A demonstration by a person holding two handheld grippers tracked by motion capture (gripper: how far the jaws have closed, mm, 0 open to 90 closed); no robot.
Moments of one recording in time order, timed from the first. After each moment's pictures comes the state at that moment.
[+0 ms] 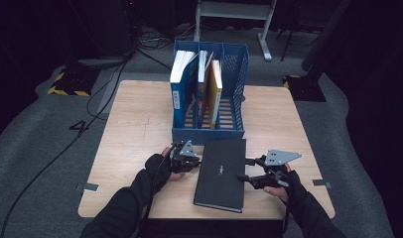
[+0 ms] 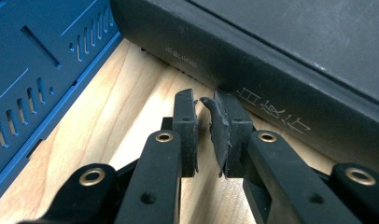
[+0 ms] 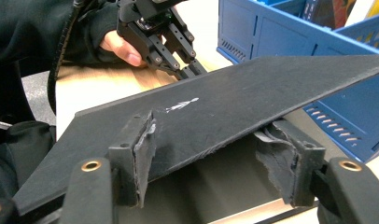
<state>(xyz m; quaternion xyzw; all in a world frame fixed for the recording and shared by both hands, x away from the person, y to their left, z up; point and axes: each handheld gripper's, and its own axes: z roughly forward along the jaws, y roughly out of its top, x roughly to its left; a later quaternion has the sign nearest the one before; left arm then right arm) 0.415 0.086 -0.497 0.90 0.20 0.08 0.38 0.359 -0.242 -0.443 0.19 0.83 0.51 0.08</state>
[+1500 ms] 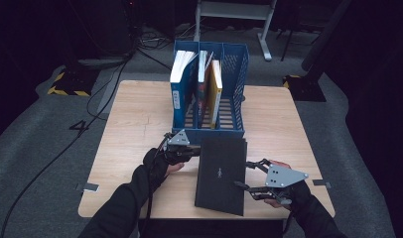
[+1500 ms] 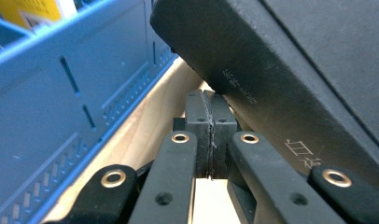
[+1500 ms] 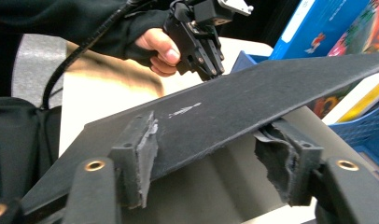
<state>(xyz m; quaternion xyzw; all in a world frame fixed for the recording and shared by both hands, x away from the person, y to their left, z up) 0.422 0.102 -0.464 0.84 0.22 0.06 0.49 0.312 -0.225 -0.406 0.06 0.83 0.50 0.21</state>
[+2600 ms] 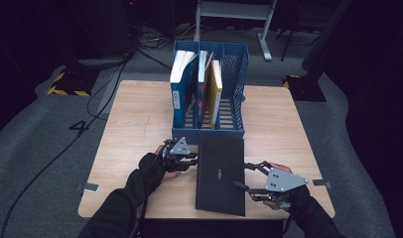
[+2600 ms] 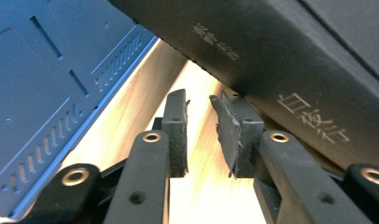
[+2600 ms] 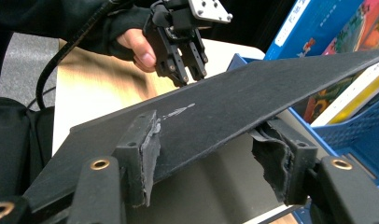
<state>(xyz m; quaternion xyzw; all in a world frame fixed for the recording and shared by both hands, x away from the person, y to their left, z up) 0.405 0.103 -0.473 0.88 0.19 0.08 0.43 0.304 -0.225 -0.410 0.06 0.83 0.51 0.24</state>
